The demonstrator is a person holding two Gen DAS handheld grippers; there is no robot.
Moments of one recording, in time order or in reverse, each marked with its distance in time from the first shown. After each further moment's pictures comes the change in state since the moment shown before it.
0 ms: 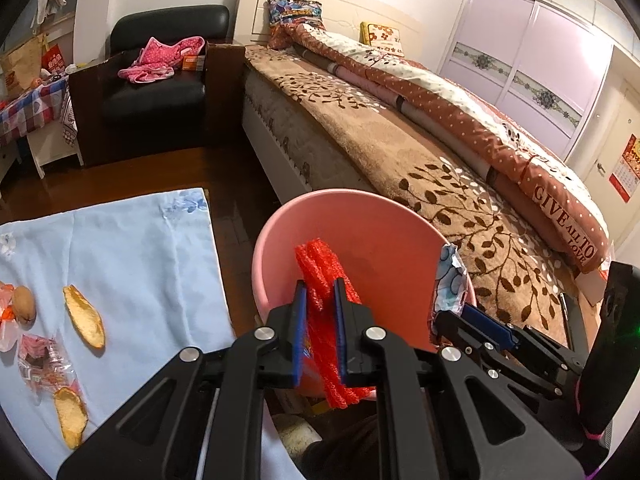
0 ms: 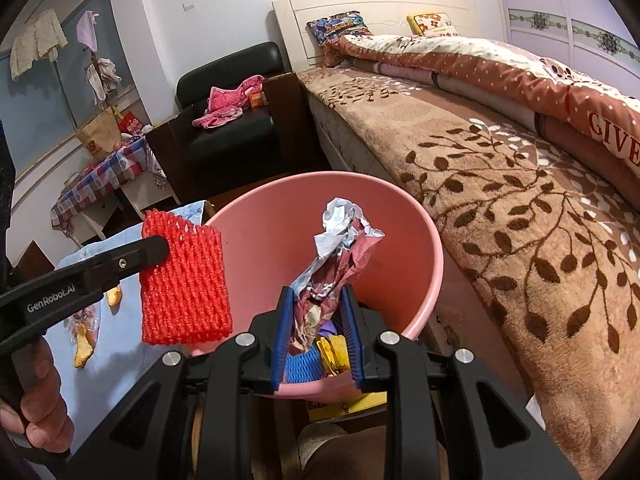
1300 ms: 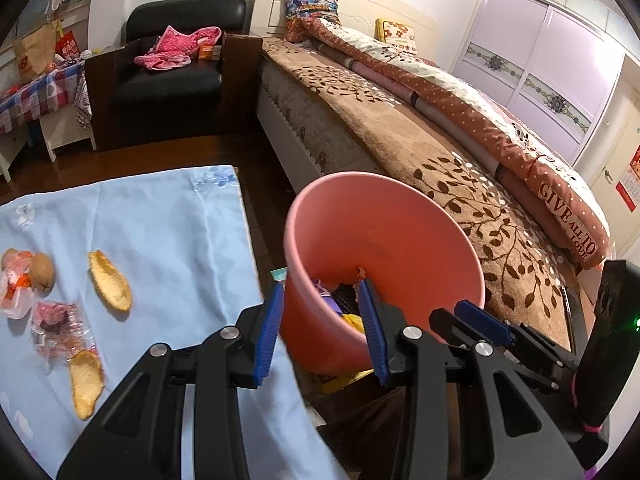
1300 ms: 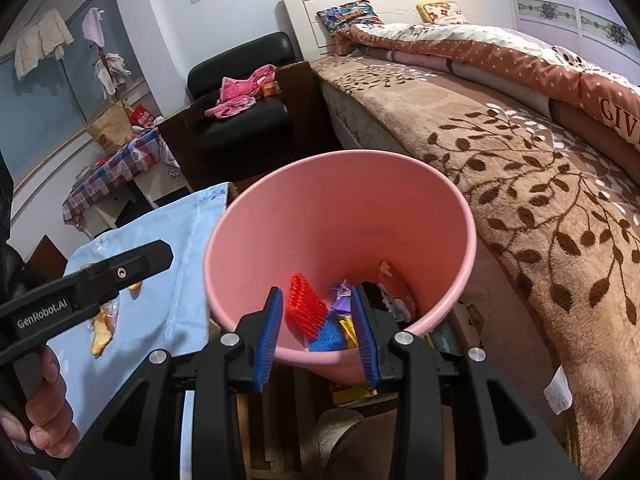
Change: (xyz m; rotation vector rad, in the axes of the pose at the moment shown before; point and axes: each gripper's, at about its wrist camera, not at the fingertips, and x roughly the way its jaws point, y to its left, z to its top) left arm -0.024 0.018 -0.020 -0.042 0.017 0.029; right arm -0.002 0.021 -0.014 0.000 0.038 0.053
